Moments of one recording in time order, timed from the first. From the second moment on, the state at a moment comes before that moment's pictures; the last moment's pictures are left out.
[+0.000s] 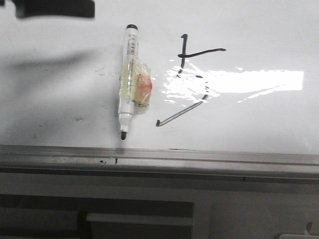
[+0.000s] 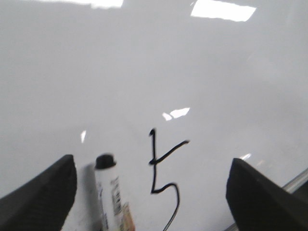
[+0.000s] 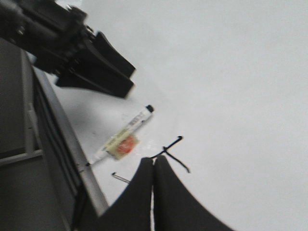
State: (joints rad) left arm -0.85 1.06 -0.73 -0.73 -0.04 0.41; right arm 0.56 0.54 -0.80 0.32 0.60 -0.65
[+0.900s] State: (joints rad) left arm -0.85 0.55 -0.38 -0.47 0.10 0.41; right arm 0.56 0.00 -0.55 0.06 0.69 -0.58
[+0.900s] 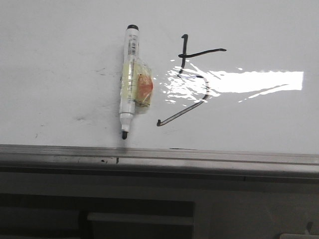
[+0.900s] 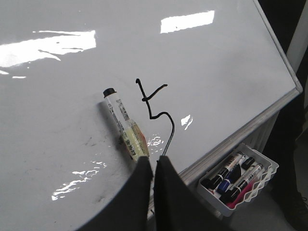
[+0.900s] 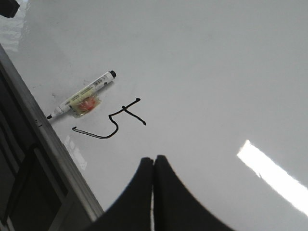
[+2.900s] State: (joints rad) left arm -0.22 0.00 0.00 -0.18 0.34 0.05; right arm 0.56 0.00 -0.55 0.06 0.69 -0.58
